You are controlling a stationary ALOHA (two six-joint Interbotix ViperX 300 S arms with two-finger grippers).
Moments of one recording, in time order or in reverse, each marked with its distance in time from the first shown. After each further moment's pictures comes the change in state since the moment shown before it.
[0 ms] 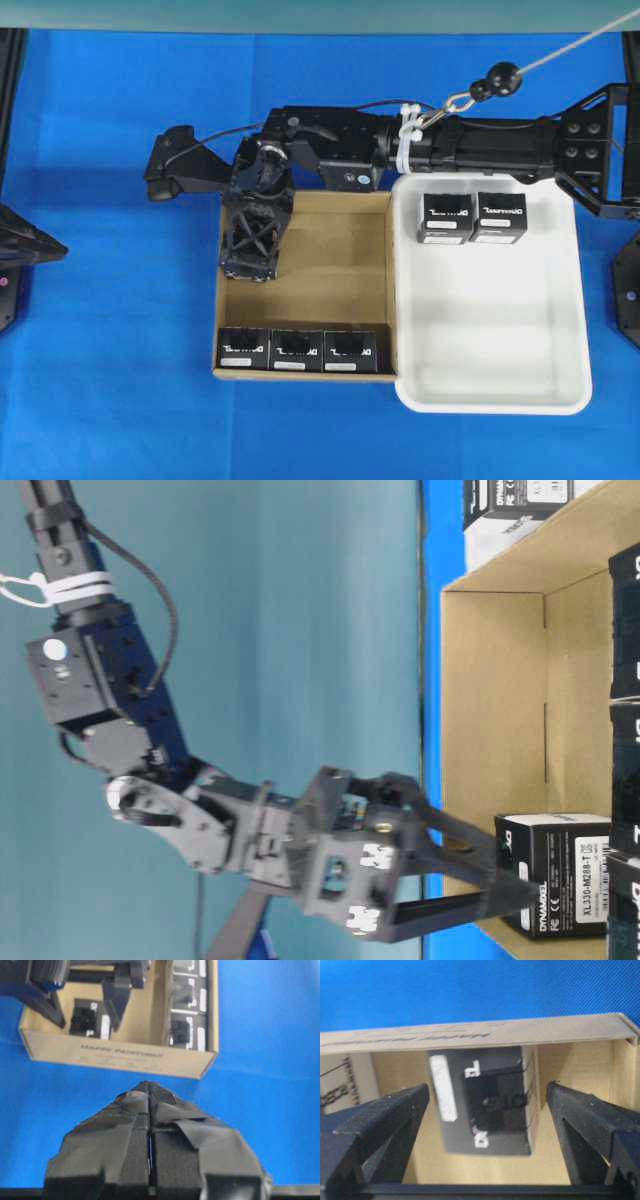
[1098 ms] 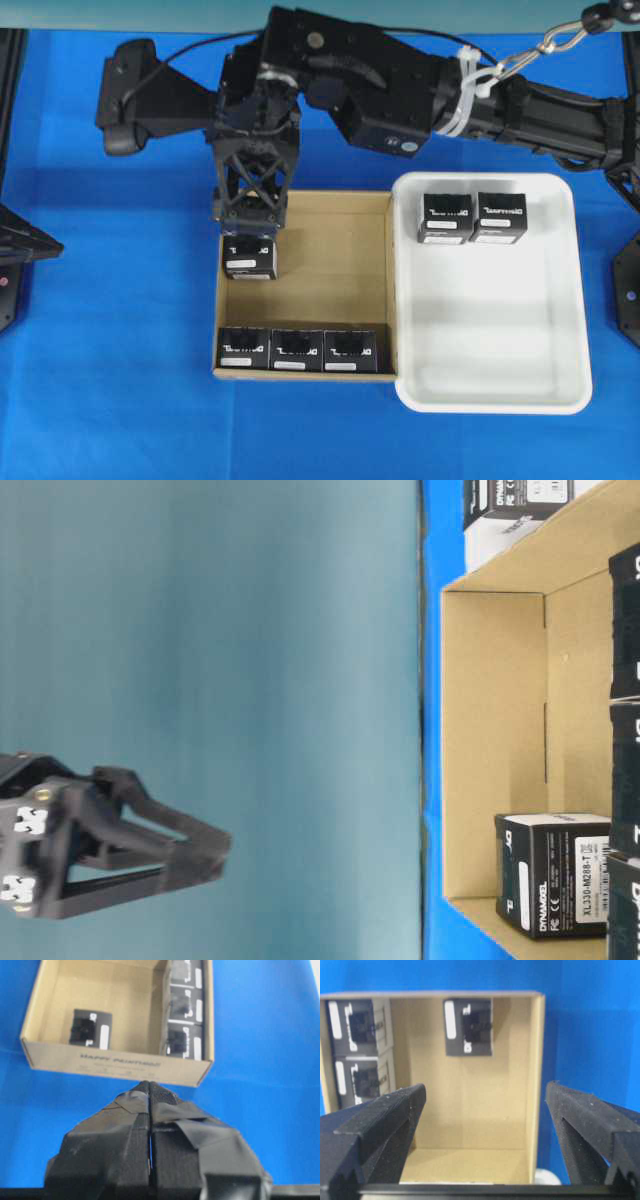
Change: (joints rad) left arm 0.000 -0.015 -0.012 0.000 0.000 -0.002; right arm 0.048 -0.092 -0.383 -0.247 0.437 0.049
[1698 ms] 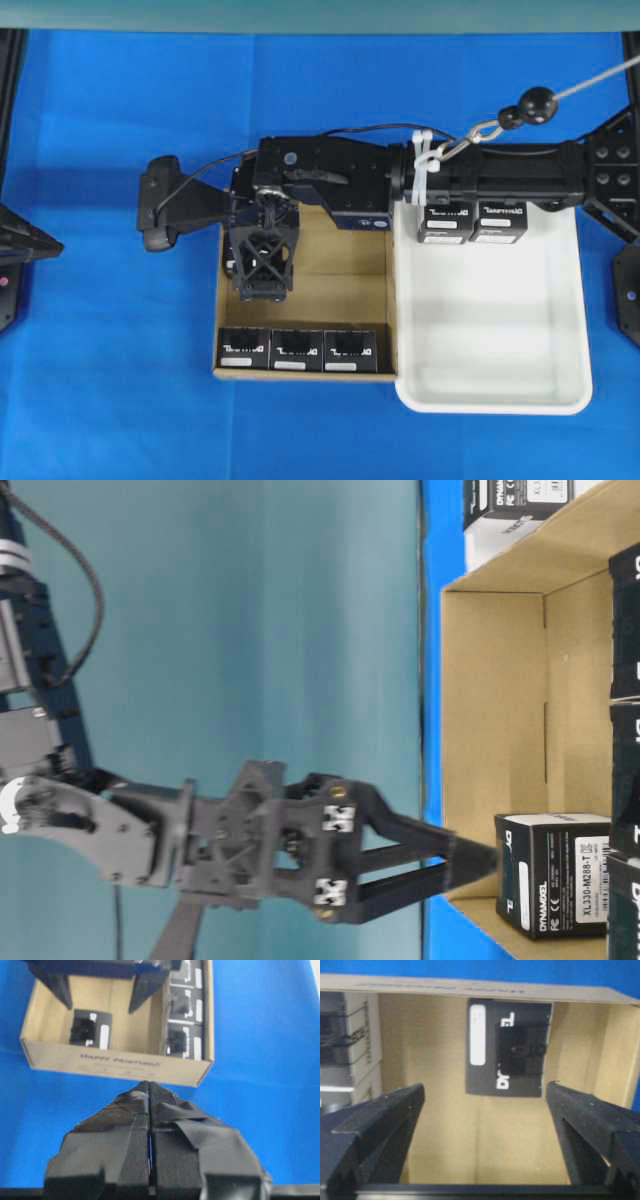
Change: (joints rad) left arm 0.000 -0.002 0.000 0.000 0.002 0.000; right arm 0.048 0.041 0.362 0.000 -0.345 -0.015
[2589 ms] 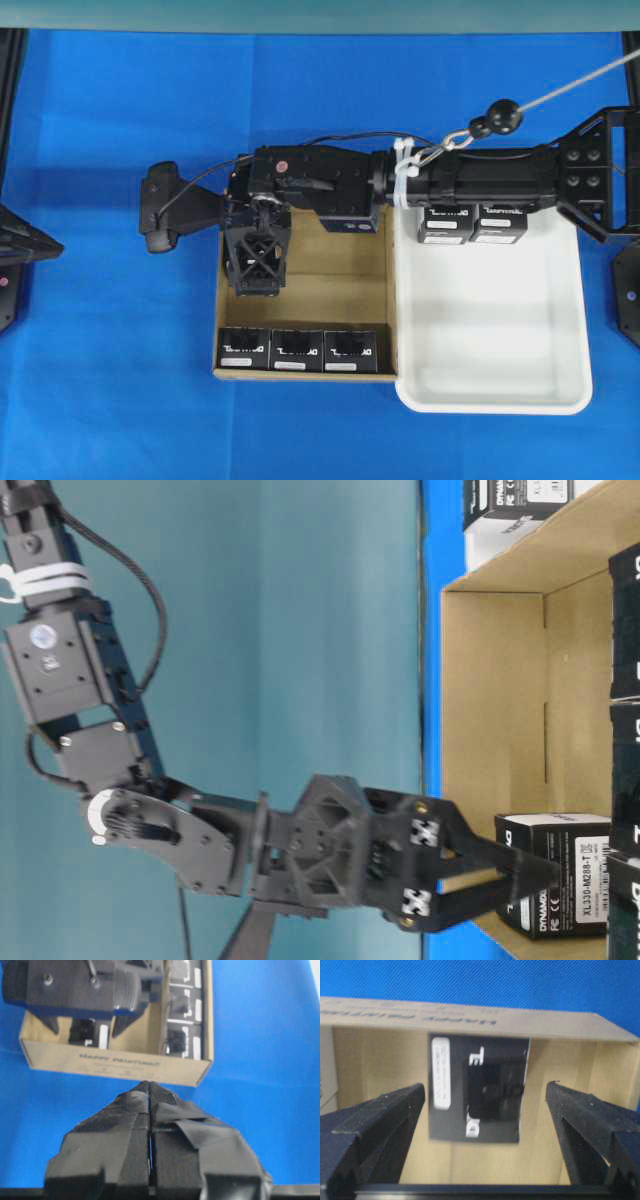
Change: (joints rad) left arm -0.003 0.002 0.000 0.000 0.000 0.000; right arm -0.014 0.071 0.008 -0.023 -0.103 -0.035
